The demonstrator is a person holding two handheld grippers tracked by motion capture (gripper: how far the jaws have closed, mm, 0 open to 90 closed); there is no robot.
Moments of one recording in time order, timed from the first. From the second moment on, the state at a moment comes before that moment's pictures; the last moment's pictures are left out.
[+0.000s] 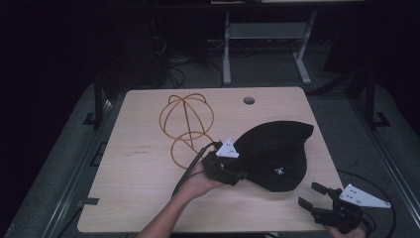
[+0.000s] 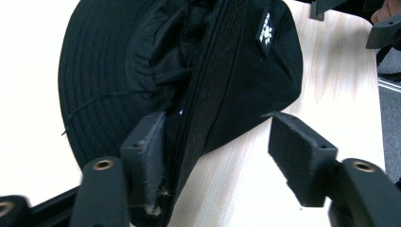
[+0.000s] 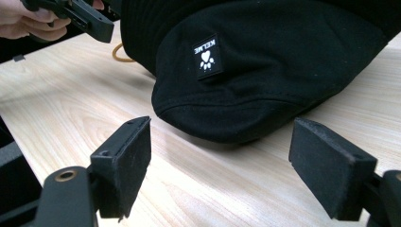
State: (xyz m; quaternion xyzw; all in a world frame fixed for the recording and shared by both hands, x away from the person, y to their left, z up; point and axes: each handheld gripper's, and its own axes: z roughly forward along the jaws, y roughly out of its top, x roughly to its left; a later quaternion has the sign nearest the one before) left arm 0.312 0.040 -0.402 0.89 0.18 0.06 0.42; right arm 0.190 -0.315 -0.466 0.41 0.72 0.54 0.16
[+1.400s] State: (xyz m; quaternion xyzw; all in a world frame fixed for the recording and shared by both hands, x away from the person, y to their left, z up) left arm 0.309 0.022 -0.383 0.87 0.16 0.04 0.46; right arm 0.190 -0.325 -0.469 0.44 0.69 0.55 0.16
